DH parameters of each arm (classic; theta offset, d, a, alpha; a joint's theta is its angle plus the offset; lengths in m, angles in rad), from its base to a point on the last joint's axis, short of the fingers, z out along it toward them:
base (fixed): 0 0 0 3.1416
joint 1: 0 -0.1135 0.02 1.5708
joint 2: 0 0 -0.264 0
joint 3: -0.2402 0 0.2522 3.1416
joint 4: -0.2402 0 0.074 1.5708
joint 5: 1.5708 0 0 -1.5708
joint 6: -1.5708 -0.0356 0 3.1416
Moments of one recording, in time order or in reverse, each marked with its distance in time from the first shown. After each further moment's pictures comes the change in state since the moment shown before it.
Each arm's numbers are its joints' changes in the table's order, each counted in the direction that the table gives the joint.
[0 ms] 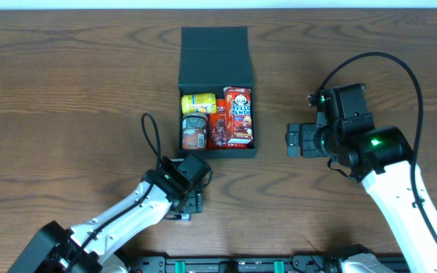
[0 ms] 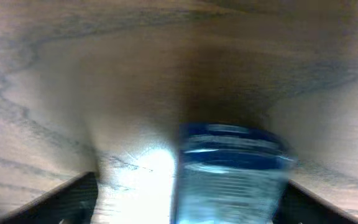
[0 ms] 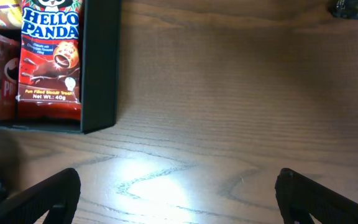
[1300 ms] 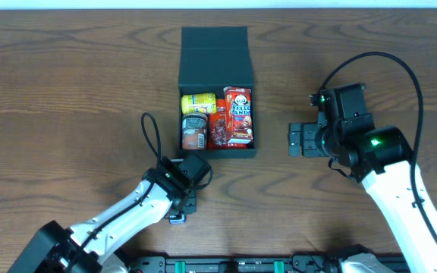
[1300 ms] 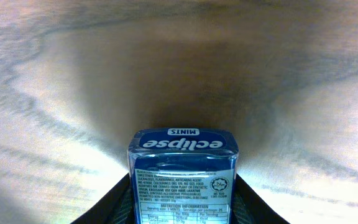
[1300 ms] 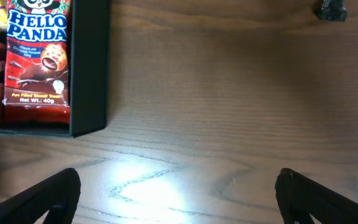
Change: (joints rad) left arm 0.000 0.002 -0.027 -0.054 0.005 0.005; right arm 0.000 0.000 0.001 0.000 0.038 0.000
